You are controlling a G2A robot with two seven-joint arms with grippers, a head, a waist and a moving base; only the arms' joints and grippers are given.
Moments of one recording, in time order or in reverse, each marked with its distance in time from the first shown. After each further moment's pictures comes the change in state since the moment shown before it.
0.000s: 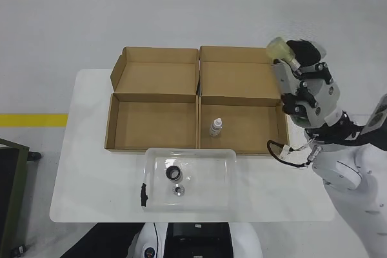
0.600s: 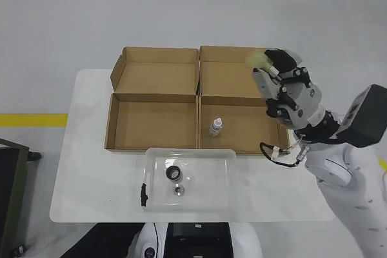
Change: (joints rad) left arm 0.000 0.000 0.000 0.000 0.000 0.000 0.000; right arm 0.021 -0.031 -0.054 0.044 -0.043 -0.066 0.058
